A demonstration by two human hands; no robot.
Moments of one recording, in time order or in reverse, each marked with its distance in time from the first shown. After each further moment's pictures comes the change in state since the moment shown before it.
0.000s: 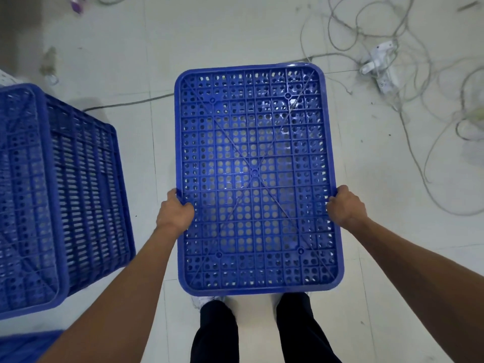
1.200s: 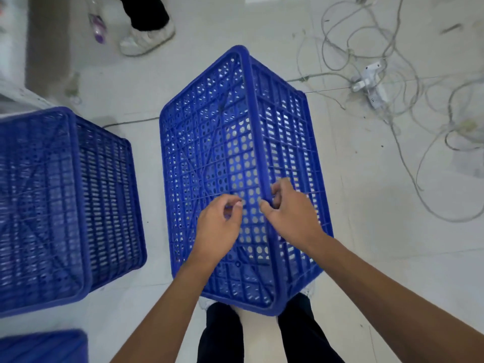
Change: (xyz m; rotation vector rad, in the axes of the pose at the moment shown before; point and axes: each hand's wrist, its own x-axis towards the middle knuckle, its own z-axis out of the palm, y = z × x) left_hand -0.143 0.078 -0.011 -0.143 0.039 0.507; right_hand -0.149 -0.099 -0.048 0.282 0.047 -0.561
